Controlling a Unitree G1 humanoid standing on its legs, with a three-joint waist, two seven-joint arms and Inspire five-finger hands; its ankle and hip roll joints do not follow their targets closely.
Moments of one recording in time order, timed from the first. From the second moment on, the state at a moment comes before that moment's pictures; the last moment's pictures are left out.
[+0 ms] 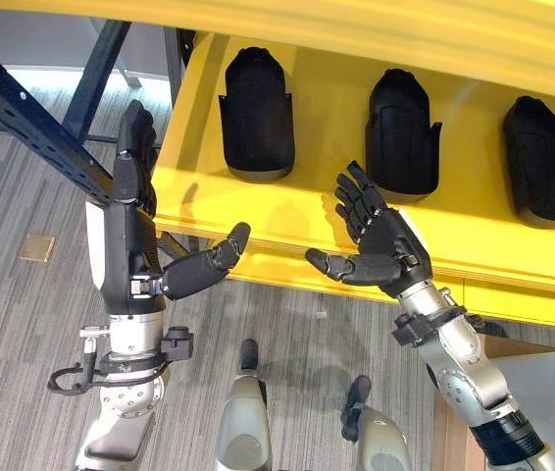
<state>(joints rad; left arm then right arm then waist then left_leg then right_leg) 0.08 0.48 -0.01 -0.32 -0.03 -0.53 0.34 -0.20 -0.43 0.27 -0.16 0.59 -0.16 -0.02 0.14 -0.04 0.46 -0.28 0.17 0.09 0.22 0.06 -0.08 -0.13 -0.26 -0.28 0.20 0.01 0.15</state>
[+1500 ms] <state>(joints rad) 0.03 0.49 -0.07 -0.28 -0.03 -0.50 0.28 -0.38 -0.31 0.40 0.02 0.54 0.02 -0.08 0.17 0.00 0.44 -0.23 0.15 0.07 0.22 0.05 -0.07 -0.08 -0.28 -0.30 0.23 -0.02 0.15</state>
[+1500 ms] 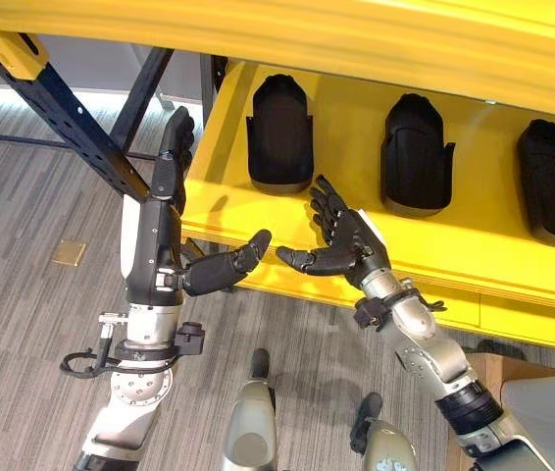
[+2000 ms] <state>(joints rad) 0.02 0.49 -0.11 -0.28 -0.03 -0.46 0.31 -0.40 -0.27 0.35 0.05 0.56 0.01 -0.39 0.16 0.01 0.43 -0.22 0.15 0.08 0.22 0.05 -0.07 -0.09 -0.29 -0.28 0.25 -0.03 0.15</state>
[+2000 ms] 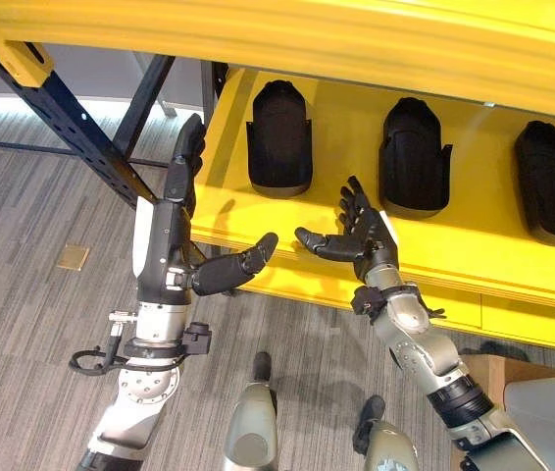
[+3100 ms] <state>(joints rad) -0.03 0.49 -0.16 -0.27 -0.03 -0.38 0.29 -0.62 -0.24 0.31 0.29 0.51 0.14 -0.42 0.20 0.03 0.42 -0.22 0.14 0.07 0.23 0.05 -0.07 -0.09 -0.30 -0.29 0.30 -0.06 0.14</state>
